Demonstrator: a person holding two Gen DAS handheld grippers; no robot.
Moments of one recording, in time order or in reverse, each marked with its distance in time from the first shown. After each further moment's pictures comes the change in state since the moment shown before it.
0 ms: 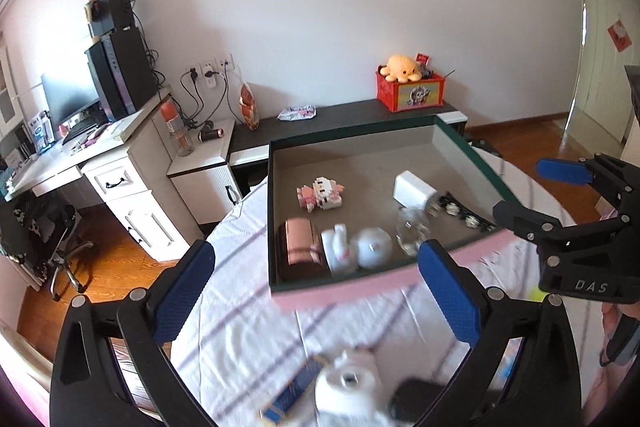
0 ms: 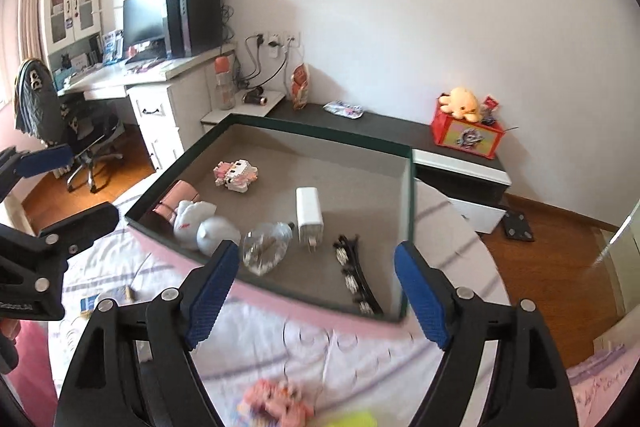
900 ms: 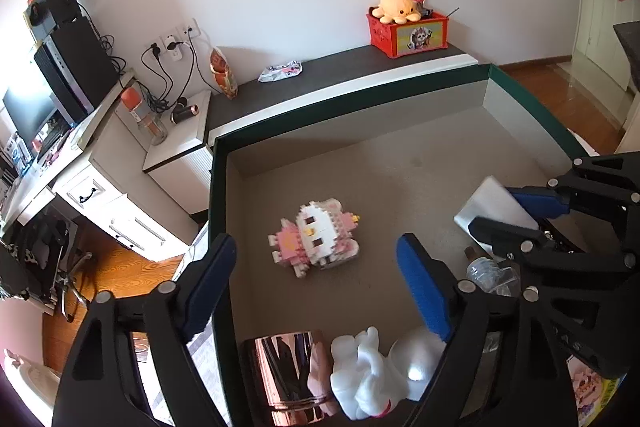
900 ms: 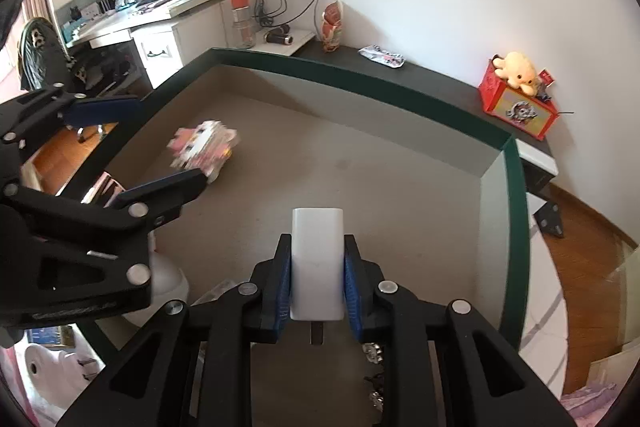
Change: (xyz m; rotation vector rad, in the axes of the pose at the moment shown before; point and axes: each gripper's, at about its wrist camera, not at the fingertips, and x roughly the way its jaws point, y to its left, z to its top) left arm 0.184 -0.013 0.049 0.131 0.196 -0.005; right arm 0.172 0.001 0.035 -0.098 0.243 0.100
